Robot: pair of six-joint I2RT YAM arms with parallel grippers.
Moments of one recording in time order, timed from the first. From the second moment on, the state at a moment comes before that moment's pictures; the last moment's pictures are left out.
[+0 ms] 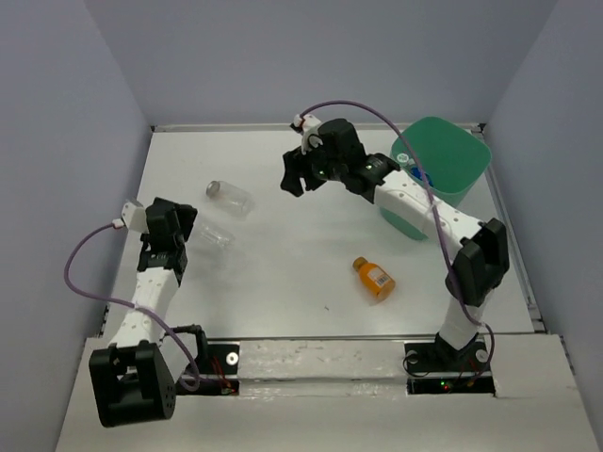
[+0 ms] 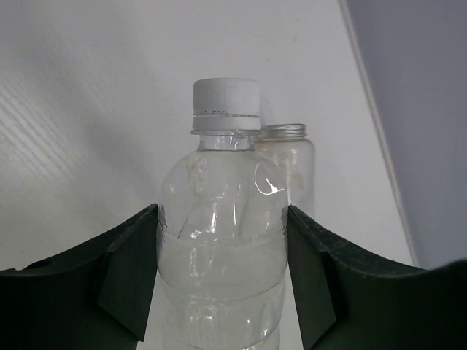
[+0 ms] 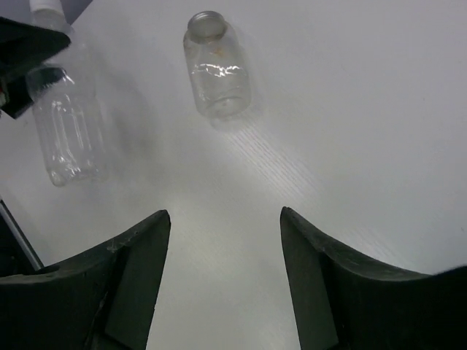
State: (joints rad) left arm 0.10 1.04 0.54 -0.06 -0.27 -1.02; right arm 0.70 1.86 1.77 -0.43 -0.26 0.13
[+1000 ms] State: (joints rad) left arm -0.91 1.91 2.08 -0.01 -0.52 -0.61; right arm 0.70 0.46 1.23 -0.49 0.24 0.35
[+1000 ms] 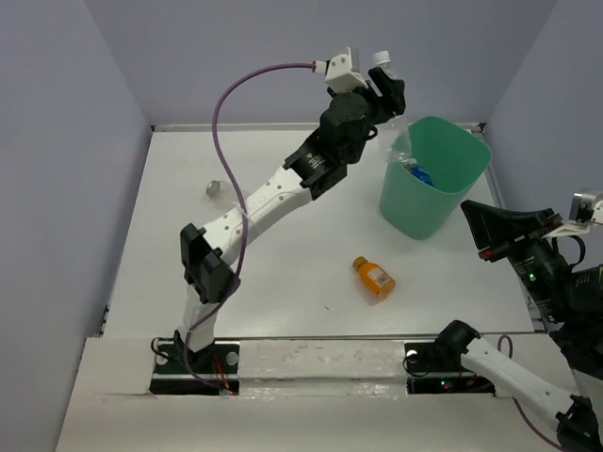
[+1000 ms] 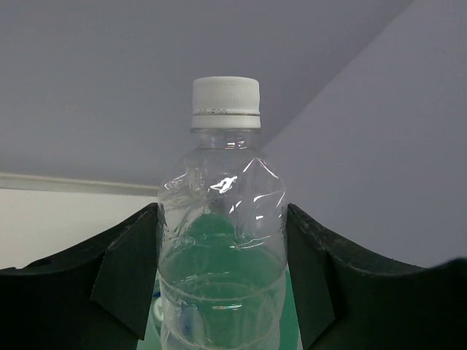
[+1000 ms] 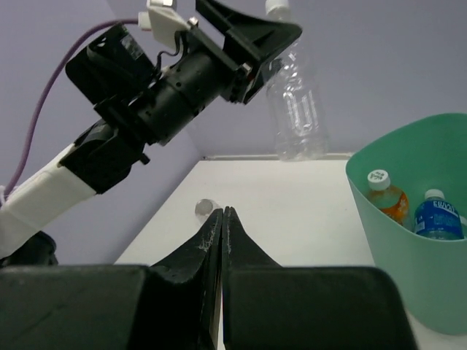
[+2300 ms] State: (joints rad) left arm -0.82 1.55 1.69 0.12 -0.49 -0.45; right arm 0.70 0.85 1.03 -0.66 0.10 0.35
